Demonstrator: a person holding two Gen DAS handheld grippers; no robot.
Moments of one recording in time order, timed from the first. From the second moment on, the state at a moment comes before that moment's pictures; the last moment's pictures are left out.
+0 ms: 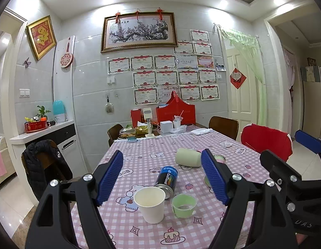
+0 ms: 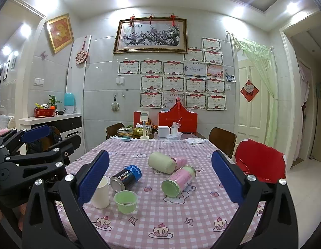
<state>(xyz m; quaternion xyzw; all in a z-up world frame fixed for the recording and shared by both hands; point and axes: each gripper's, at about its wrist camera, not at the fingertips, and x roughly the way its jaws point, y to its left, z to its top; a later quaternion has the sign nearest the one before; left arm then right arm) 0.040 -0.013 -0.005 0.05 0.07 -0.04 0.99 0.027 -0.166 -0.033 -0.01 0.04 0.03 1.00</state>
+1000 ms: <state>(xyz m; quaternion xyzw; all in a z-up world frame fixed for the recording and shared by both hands) 0.044 -0.010 -0.009 0.04 0.08 -0.04 0.99 0.029 -0.162 -0.037 -0.01 0.05 0.04 1.00</state>
